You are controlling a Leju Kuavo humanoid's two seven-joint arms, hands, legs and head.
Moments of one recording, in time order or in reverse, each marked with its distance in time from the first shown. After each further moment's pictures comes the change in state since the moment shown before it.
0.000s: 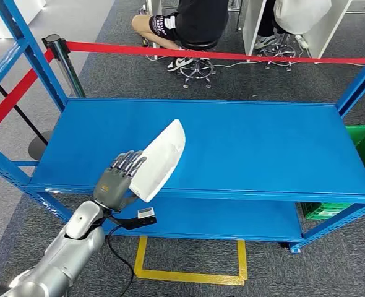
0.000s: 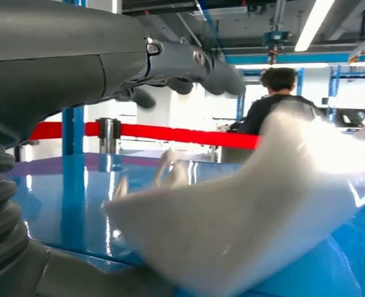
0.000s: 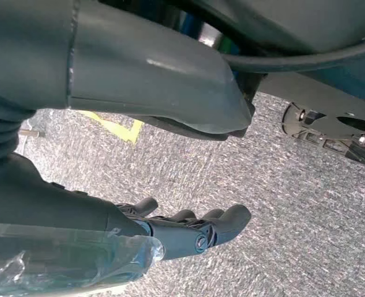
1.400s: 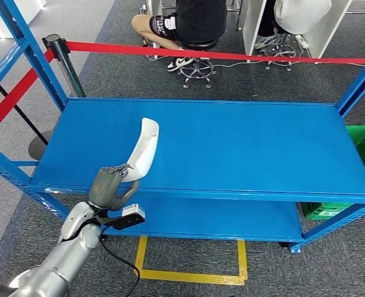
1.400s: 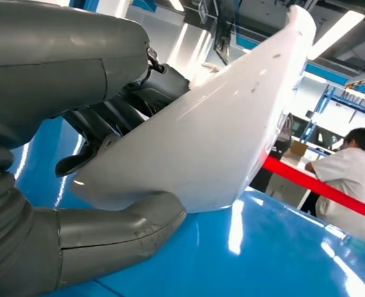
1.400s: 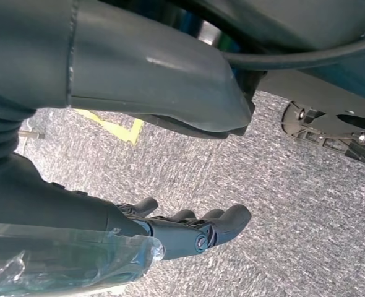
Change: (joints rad) left arm 0.050 -0.012 0.061 -0.097 0.383 -0.113 -0.239; right arm -0.001 0.000 0.013 0.000 -0.022 -0.008 -0.006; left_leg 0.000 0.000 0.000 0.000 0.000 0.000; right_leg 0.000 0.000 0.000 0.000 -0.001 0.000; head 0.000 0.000
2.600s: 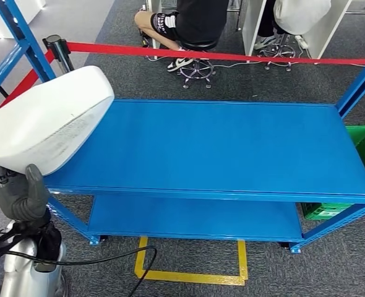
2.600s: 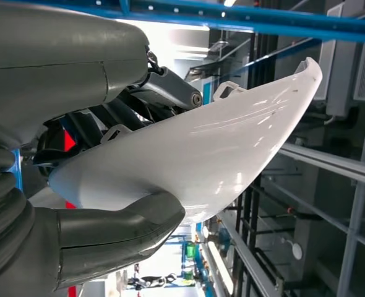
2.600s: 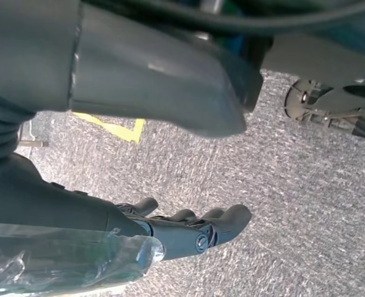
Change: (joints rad) left arm 0.295 -0.143 0.319 -0.818 0.972 -0.630 -0.135; right arm 0.011 0.009 0.021 0.001 -0.062 -0.092 -0.002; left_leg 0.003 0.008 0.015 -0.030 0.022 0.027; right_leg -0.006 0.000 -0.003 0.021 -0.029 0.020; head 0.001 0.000
